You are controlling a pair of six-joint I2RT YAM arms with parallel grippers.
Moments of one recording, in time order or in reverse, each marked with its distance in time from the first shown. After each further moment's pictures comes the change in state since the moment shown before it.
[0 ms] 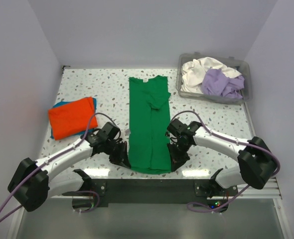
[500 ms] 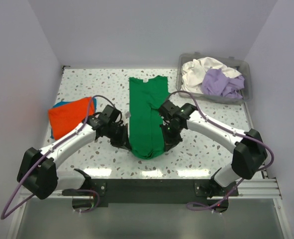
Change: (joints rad) left arm 0.082 0.103 0.252 -0.092 -0.098 0.089; right arm 0.001 0.089 0.375 -0.166 0.195 0.040
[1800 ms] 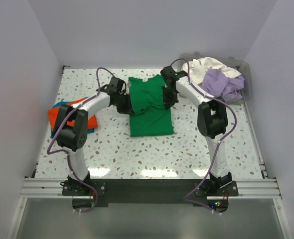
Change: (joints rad) left arm 0.218 0.641 0.516 0.230 -0.125 0.095; right arm -0.330 0.732 0.782 0.042 0.255 -0.150
